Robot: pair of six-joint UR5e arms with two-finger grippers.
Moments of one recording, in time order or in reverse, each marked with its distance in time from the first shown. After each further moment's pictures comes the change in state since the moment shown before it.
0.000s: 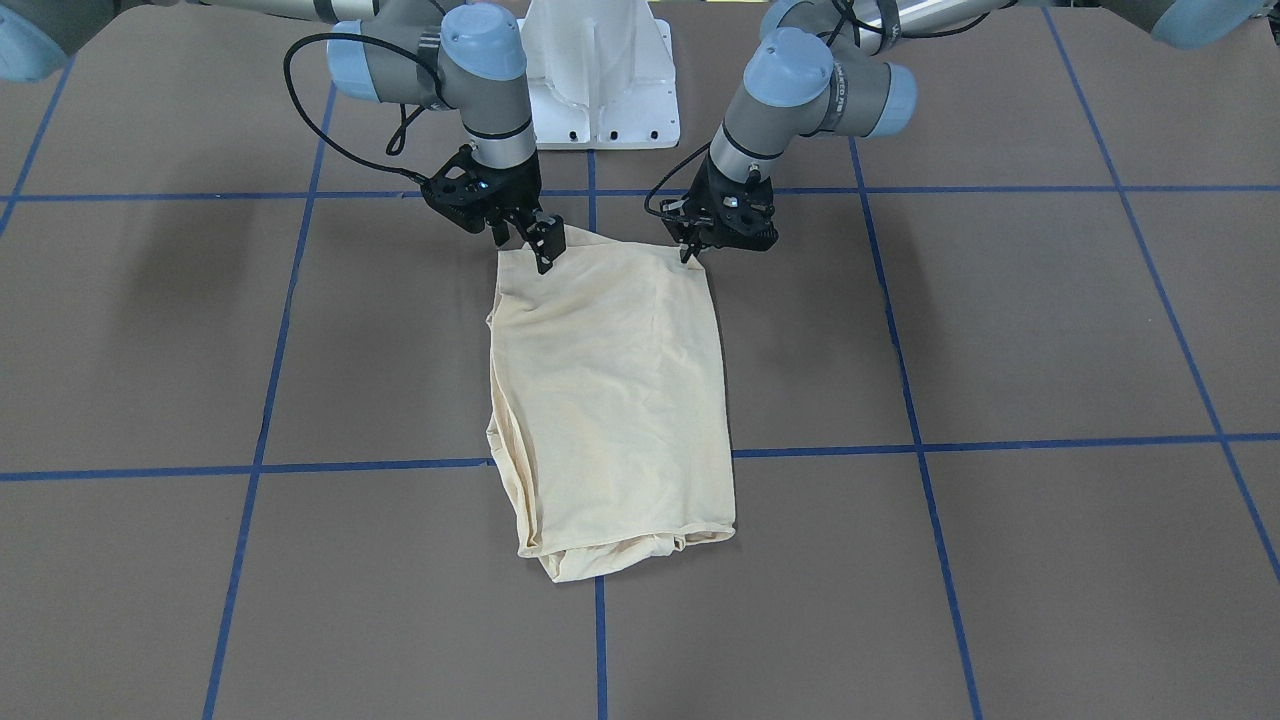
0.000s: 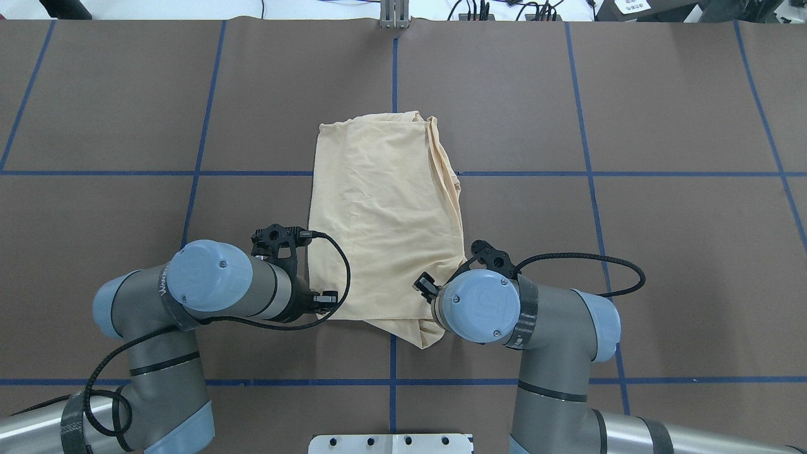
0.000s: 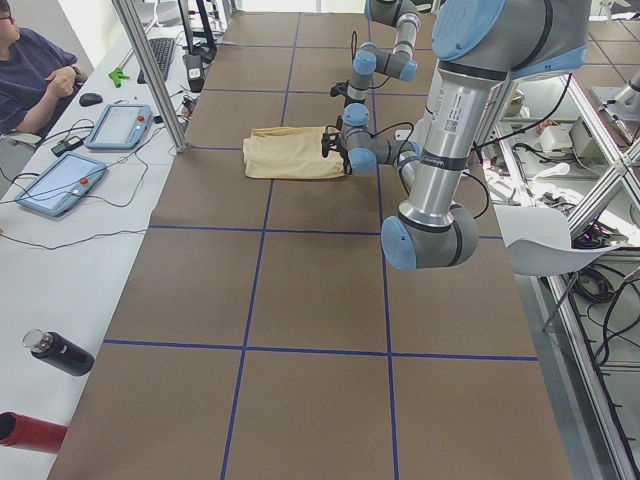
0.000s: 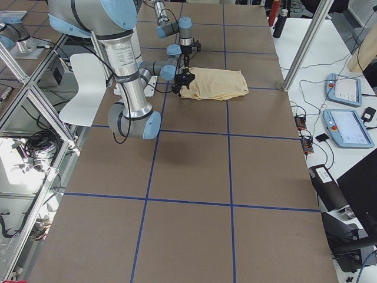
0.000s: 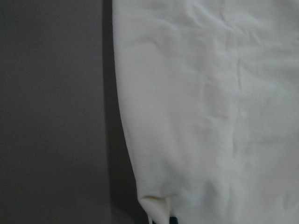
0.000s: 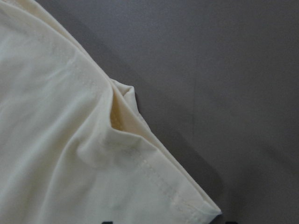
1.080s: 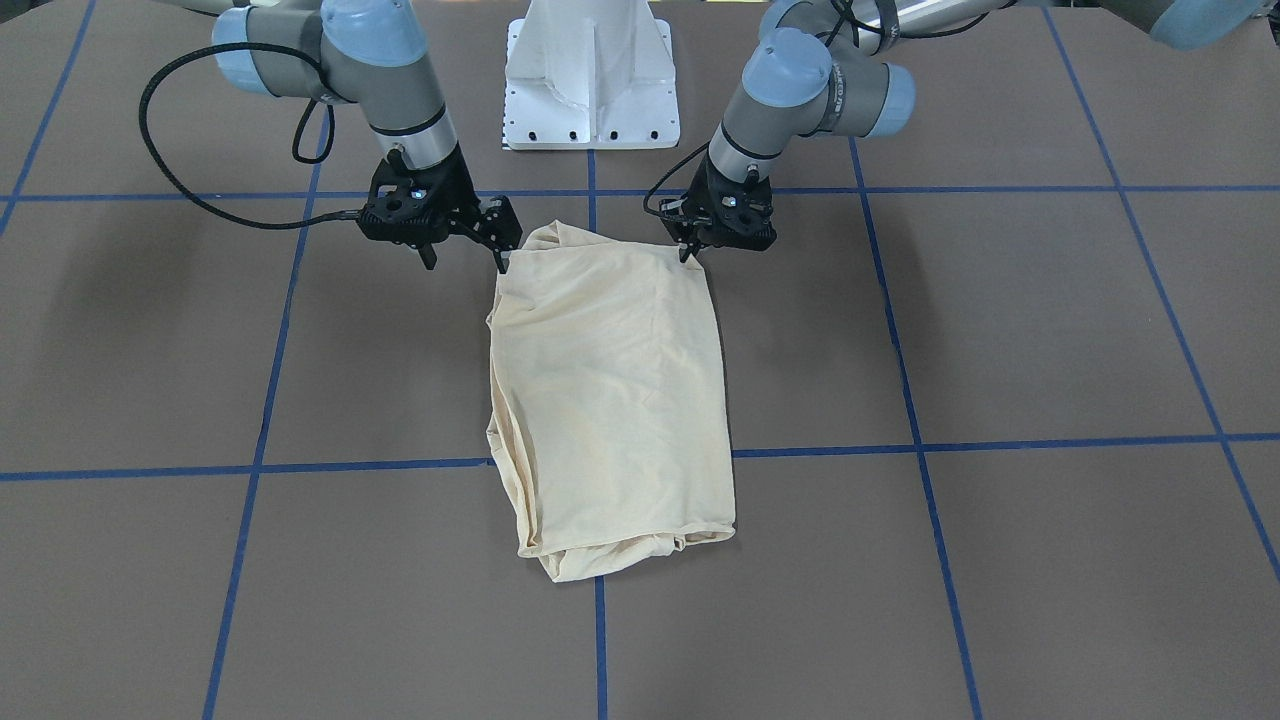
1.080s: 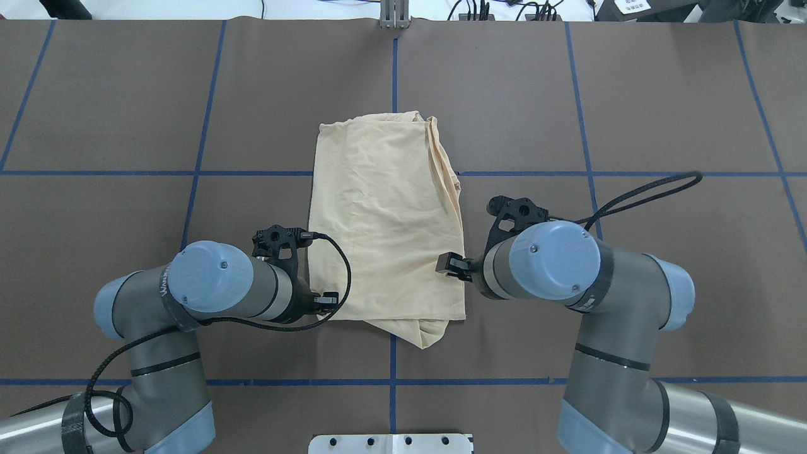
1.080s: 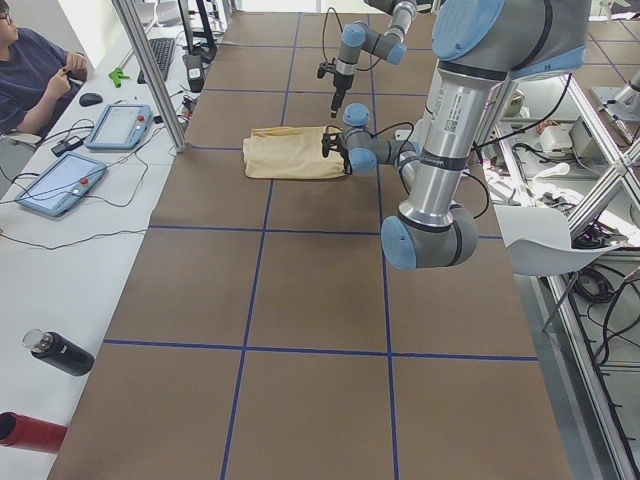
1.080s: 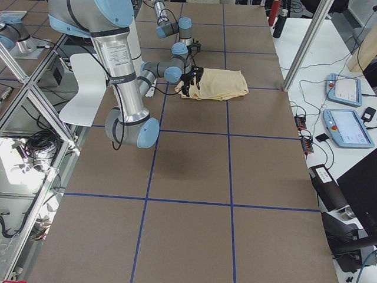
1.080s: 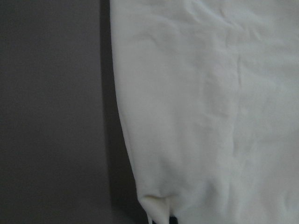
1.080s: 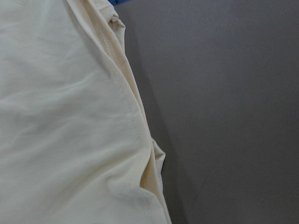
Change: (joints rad) left arm 0.003 -0.001 0.001 0.000 -0.001 0.002; right arm 0.104 -0.098 0.126 0.060 0.075 -0.474
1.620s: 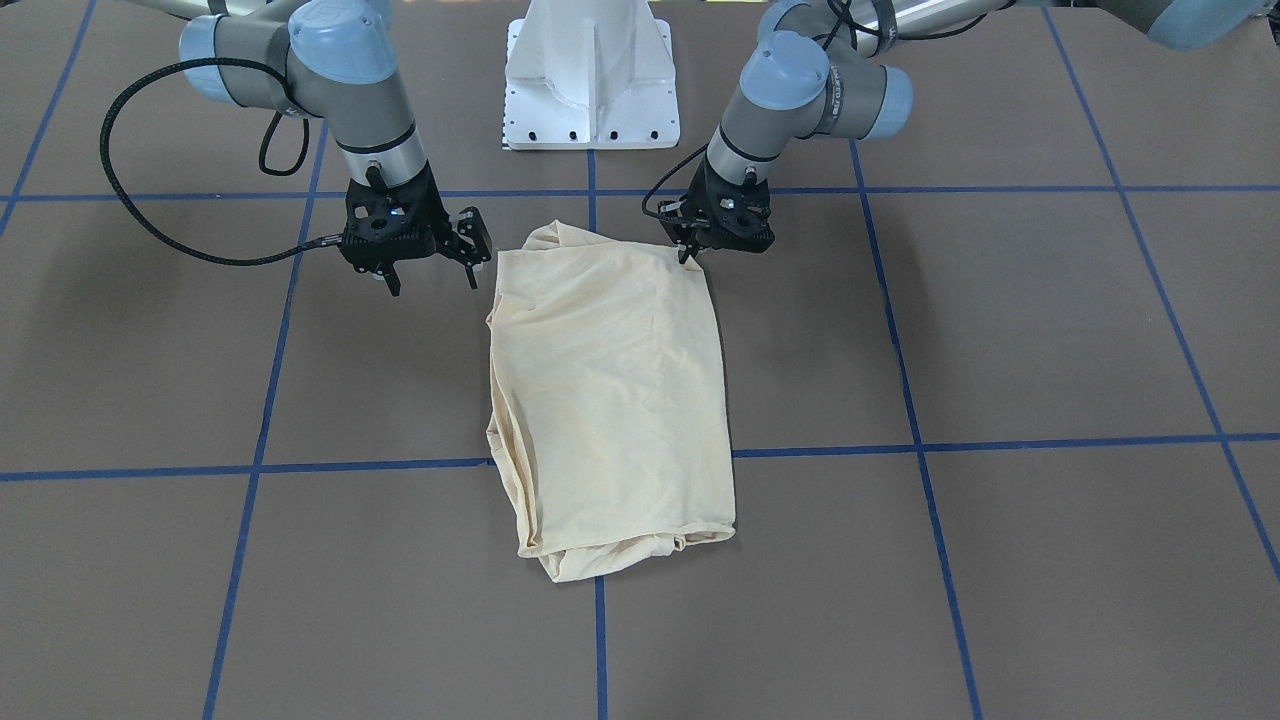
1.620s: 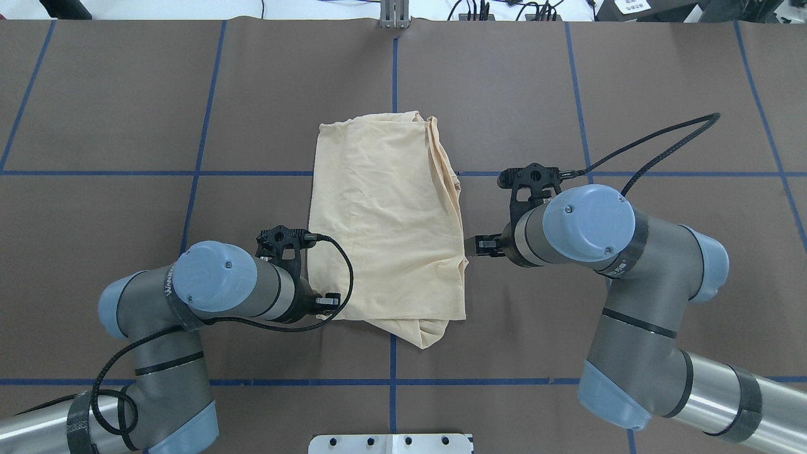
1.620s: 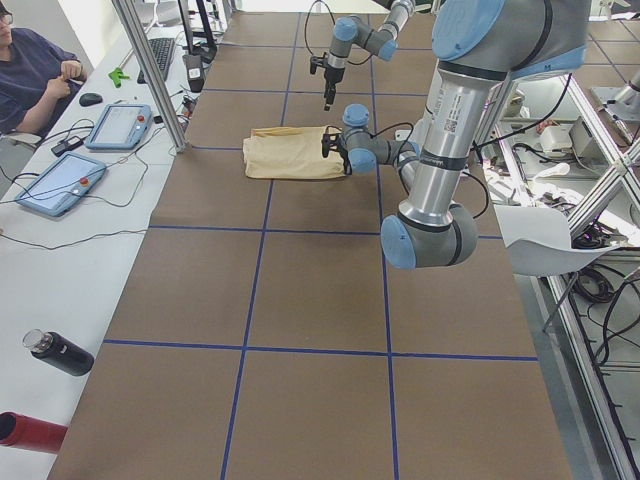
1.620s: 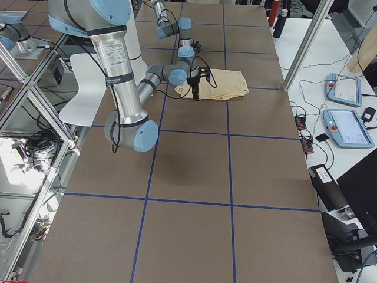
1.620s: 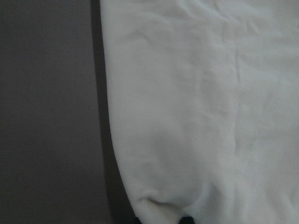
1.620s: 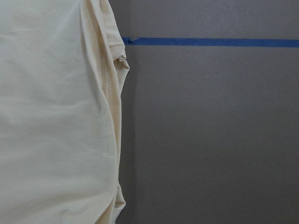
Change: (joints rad) left arm 0.001 -0.003 0.006 -0.002 0.000 0.002; right arm 0.107 -0.047 0.011 -0.002 0.033 -0.431
